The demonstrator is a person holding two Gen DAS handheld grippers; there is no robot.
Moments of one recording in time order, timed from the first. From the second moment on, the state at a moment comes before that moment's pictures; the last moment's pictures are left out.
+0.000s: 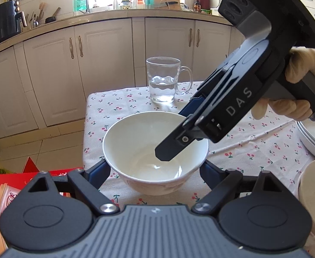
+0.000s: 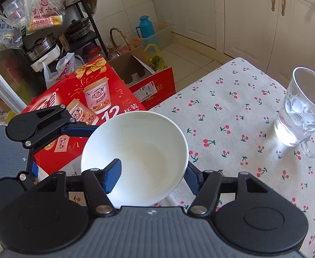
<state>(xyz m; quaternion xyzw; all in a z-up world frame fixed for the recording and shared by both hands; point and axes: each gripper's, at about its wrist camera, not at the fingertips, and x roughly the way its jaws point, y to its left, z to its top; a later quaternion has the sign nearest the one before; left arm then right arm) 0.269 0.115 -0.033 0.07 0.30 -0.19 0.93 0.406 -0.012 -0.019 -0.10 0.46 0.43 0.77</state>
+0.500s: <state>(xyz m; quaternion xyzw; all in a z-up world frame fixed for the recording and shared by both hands) 0.189 0.074 0.024 0.08 0.25 -0.23 0.93 0.315 -0.072 0.048 -0.11 0.41 0.41 0.80</state>
